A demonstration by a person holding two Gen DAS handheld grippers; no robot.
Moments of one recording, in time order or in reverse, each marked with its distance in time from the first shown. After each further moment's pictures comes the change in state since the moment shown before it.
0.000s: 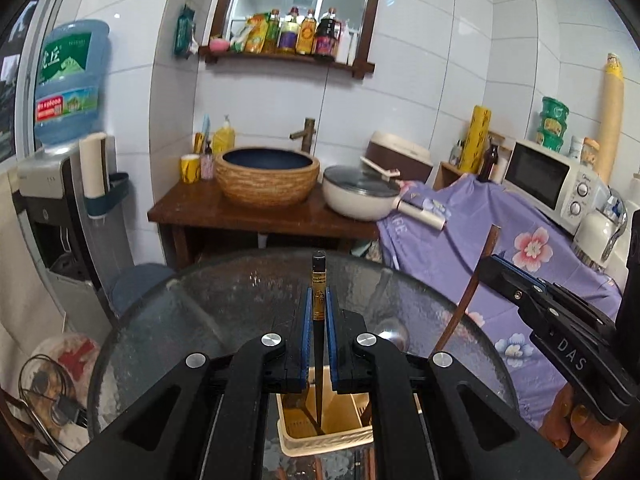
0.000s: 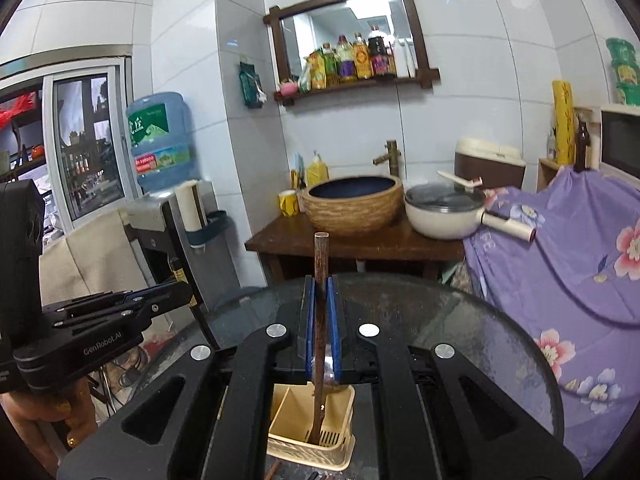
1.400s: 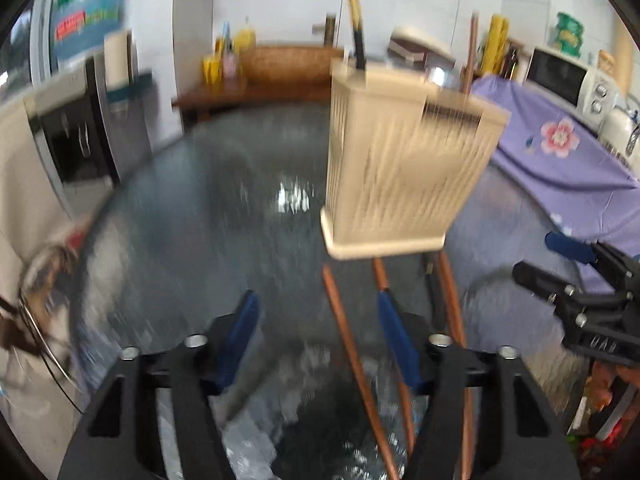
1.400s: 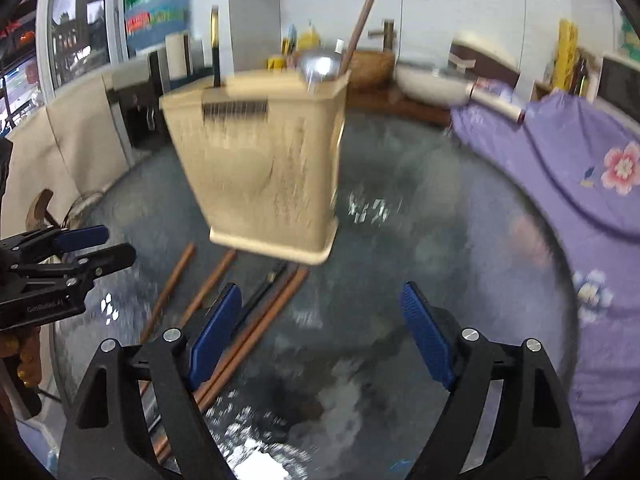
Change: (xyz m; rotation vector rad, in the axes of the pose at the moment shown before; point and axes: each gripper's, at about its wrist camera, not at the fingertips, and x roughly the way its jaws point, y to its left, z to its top) left arm 0.007 0.040 -0.200 0.018 0.287 0.080; right arm -0.008 -0.002 -0.214 -0.099 0.399 -0.092
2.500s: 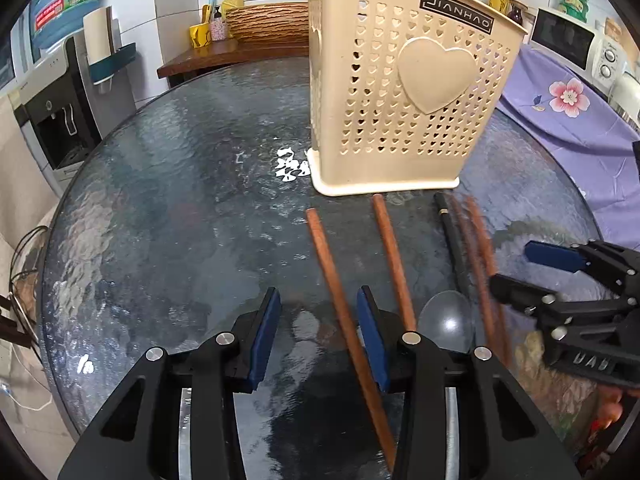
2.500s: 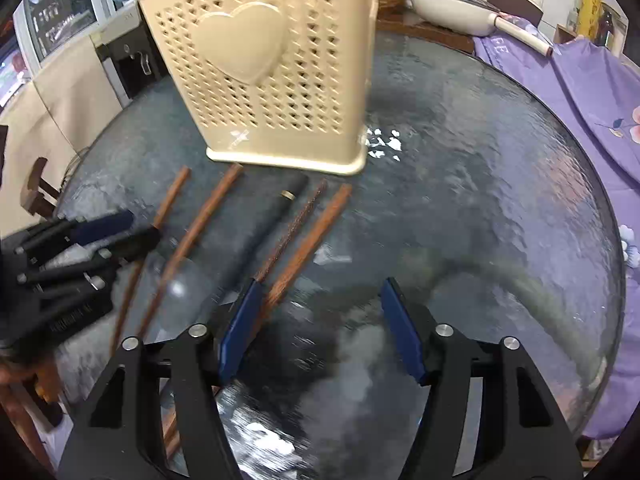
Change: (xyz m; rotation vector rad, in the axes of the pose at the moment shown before) left arm 0.038 -0.015 -0.021 0.046 0.103 0.027; right arm 0.043 0.008 -0.020 0.018 0.216 0.018
